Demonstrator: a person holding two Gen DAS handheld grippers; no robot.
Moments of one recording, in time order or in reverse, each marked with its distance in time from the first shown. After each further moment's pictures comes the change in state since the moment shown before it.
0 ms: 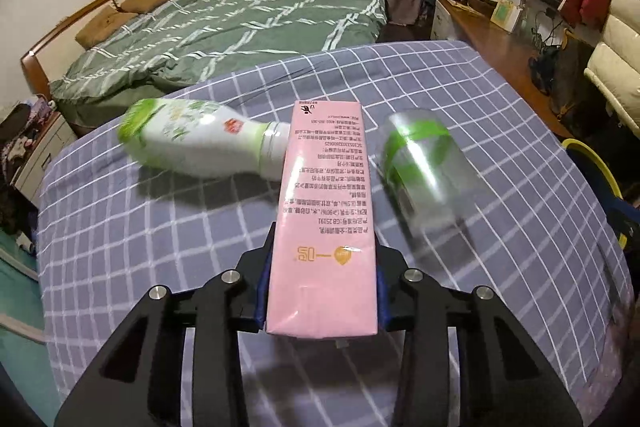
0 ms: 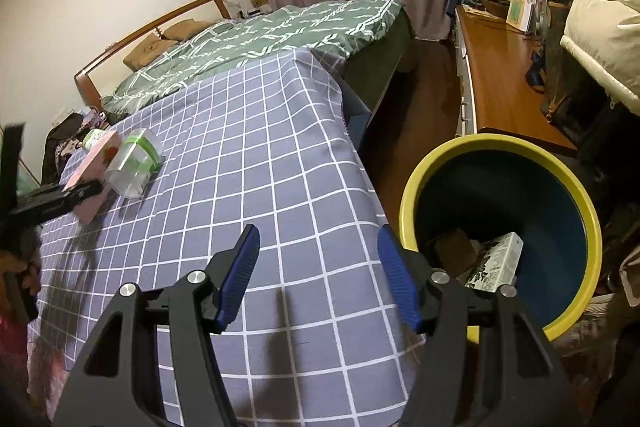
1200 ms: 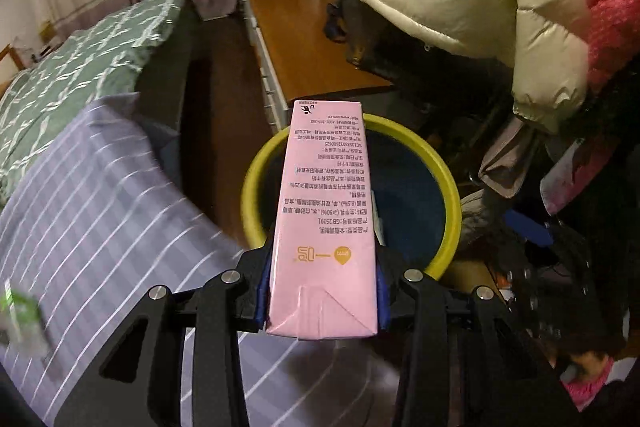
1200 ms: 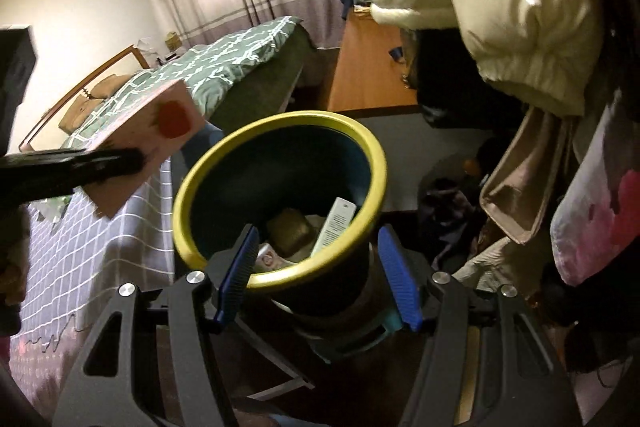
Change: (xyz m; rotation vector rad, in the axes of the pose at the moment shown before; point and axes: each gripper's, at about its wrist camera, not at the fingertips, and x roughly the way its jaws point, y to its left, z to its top) left arm -0.019 -0.378 0.040 0.417 0.070 -0.418; right arm -0.086 -0.182 -0.066 0.237 -0.088 -0.204
